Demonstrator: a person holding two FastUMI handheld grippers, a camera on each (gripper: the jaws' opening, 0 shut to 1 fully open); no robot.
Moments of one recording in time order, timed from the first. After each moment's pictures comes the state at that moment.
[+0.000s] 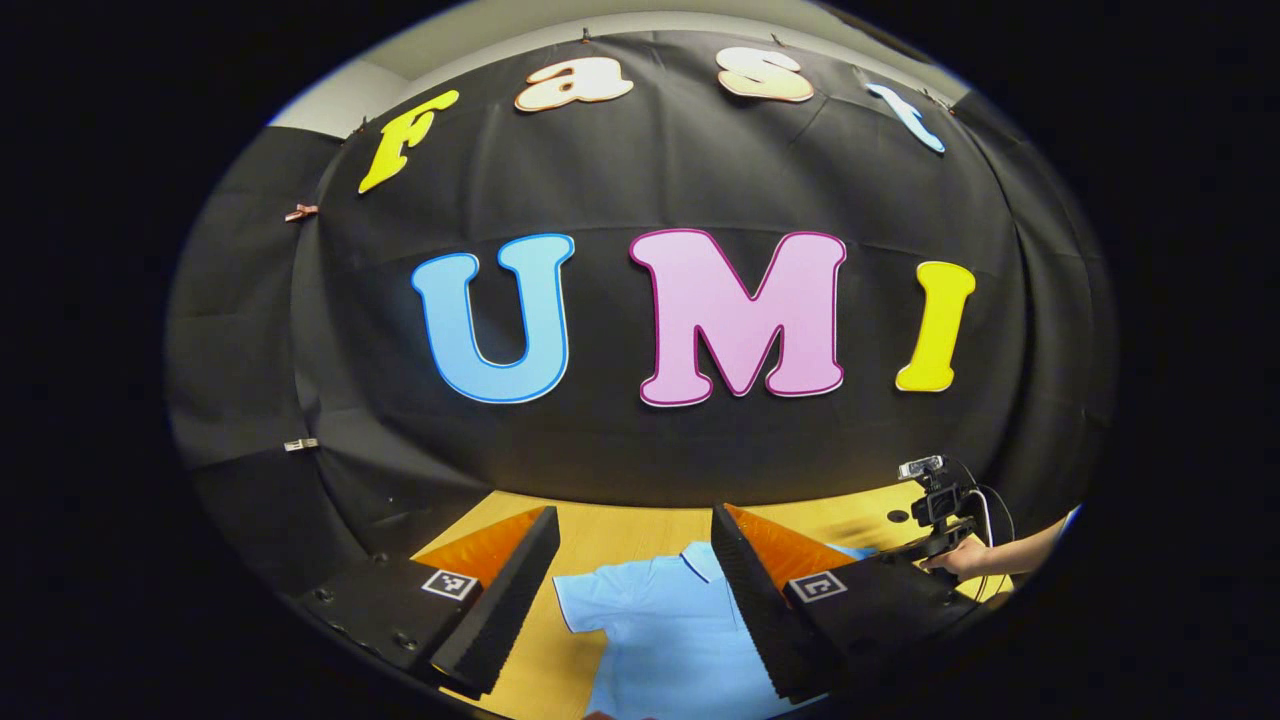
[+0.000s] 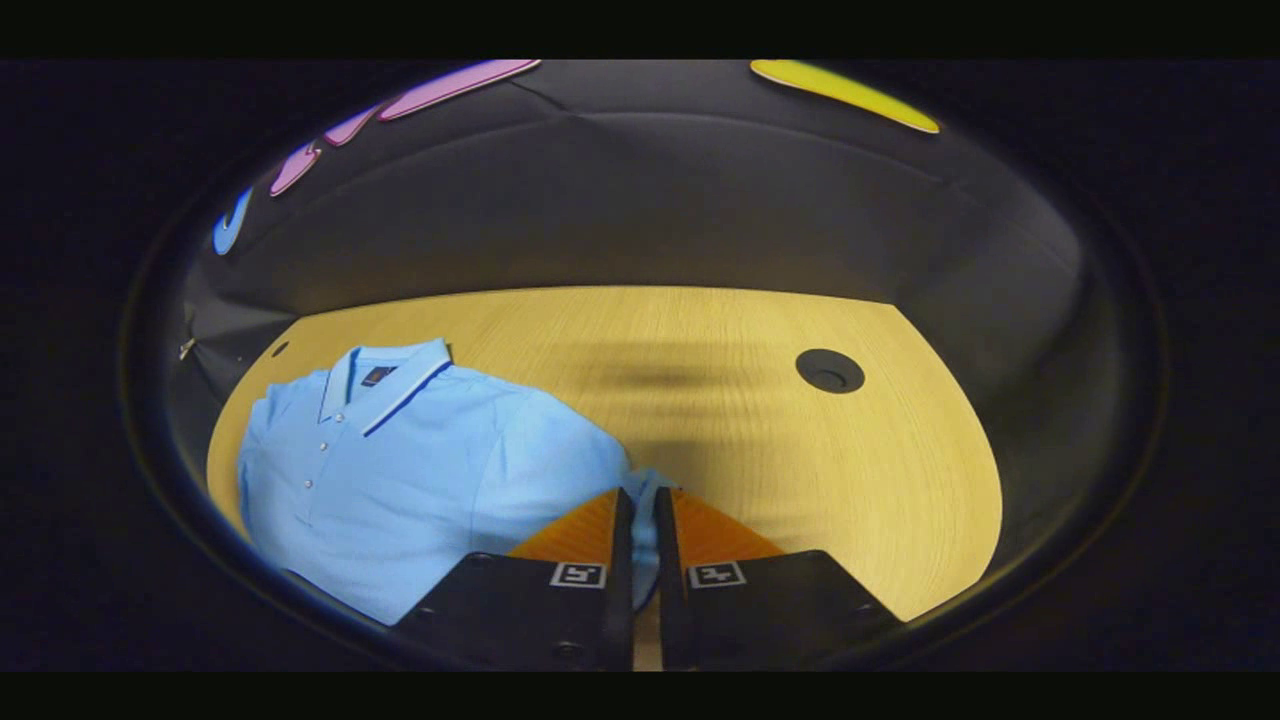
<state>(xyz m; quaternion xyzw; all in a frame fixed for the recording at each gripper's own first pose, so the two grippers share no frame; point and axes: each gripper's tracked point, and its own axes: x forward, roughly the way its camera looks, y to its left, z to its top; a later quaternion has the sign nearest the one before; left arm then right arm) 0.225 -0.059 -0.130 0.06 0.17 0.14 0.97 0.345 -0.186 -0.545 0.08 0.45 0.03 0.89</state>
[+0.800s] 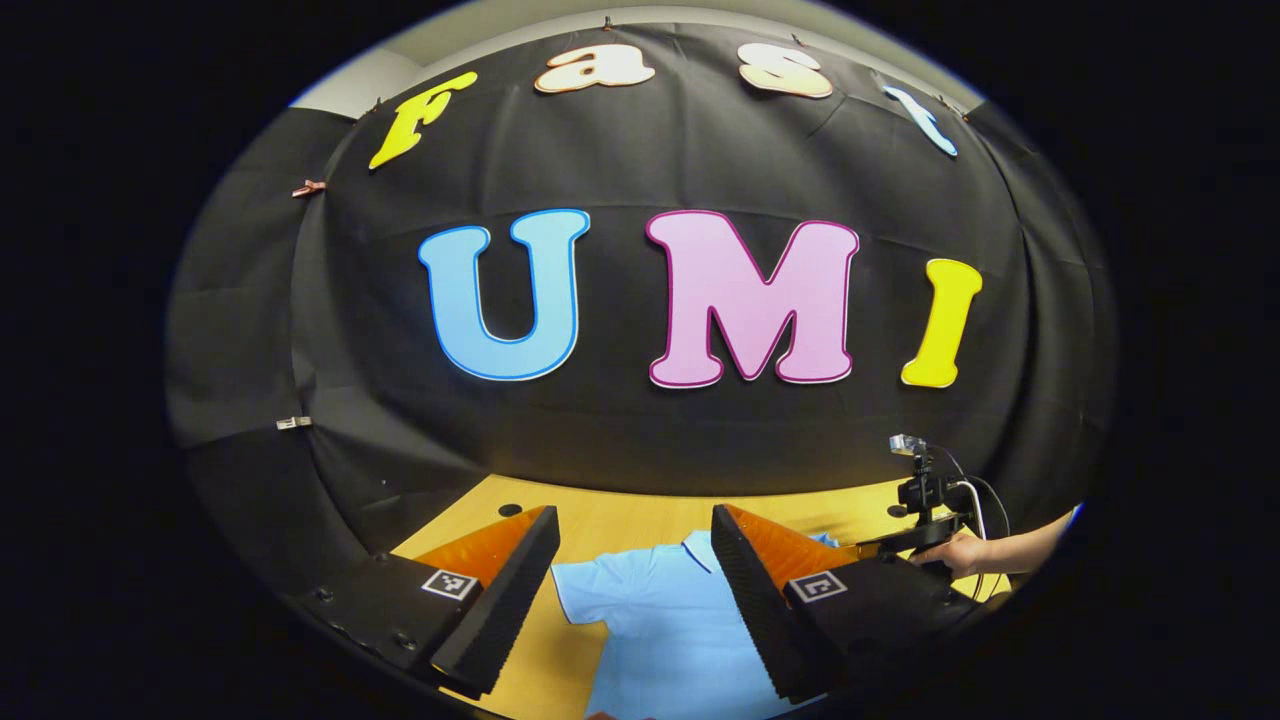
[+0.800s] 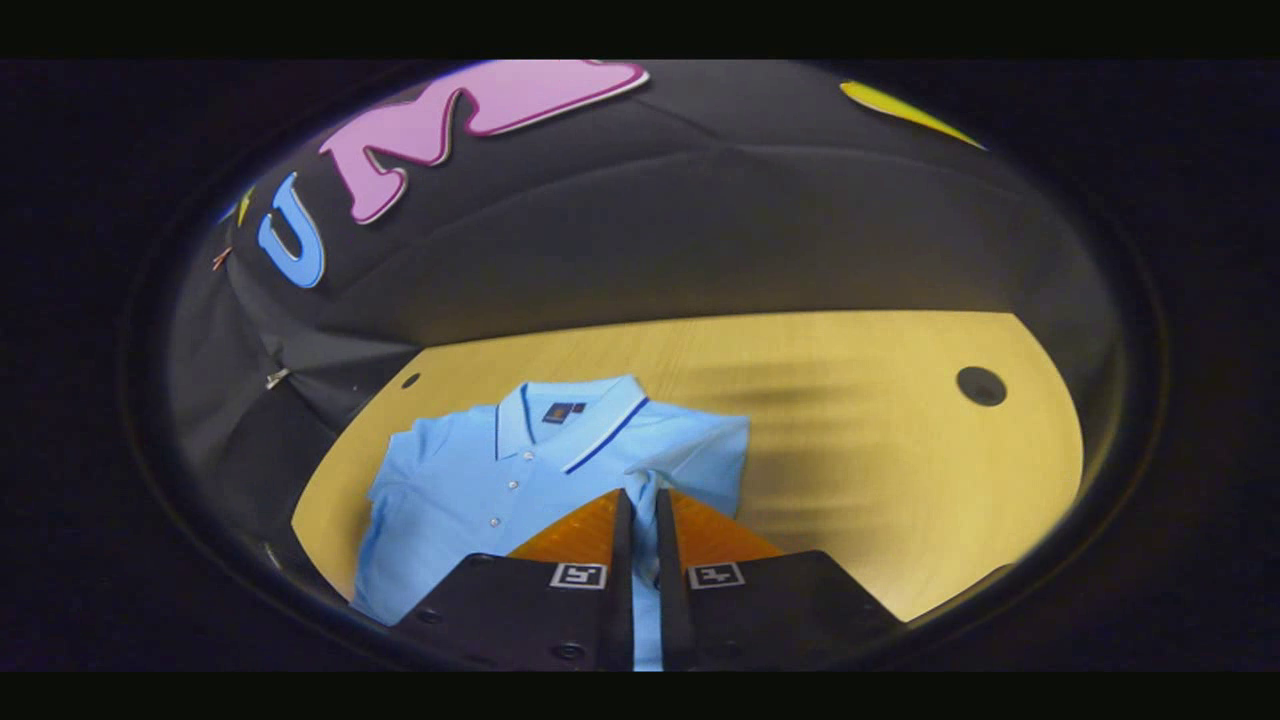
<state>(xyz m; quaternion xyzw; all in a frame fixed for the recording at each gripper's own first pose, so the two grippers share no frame) 0.214 -0.025 -0.156 0.03 0.18 0.14 0.97 0.348 -0.055 -0.488 0.17 0.42 0.16 0.88</state>
